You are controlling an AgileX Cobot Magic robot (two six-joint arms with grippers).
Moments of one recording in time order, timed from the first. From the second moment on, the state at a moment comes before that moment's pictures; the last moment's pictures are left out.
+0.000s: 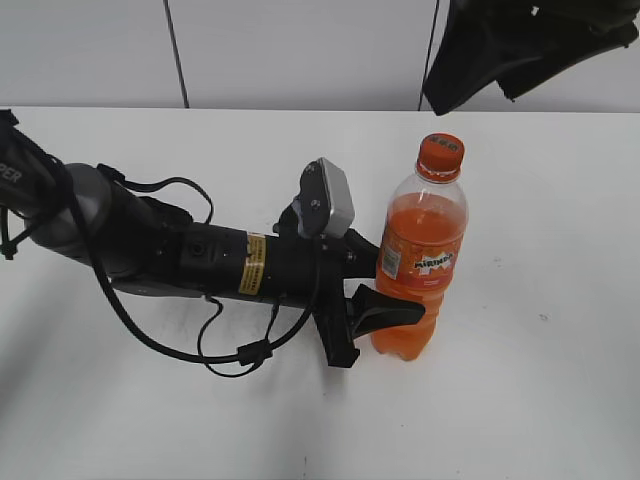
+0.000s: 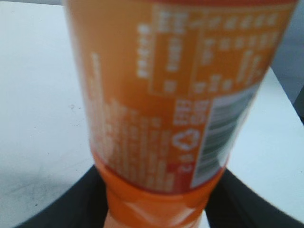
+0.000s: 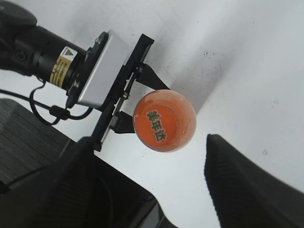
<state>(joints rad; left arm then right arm) -0.57 2.17 -1.03 1.15 -0.94 -0.56 0.53 1.50 -1.52 0.17 1.23 -0.12</state>
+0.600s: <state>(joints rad) -0.57 2.17 -1.03 1.15 -0.94 -0.56 0.53 1.66 -1.52 0.17 1.23 0.04</state>
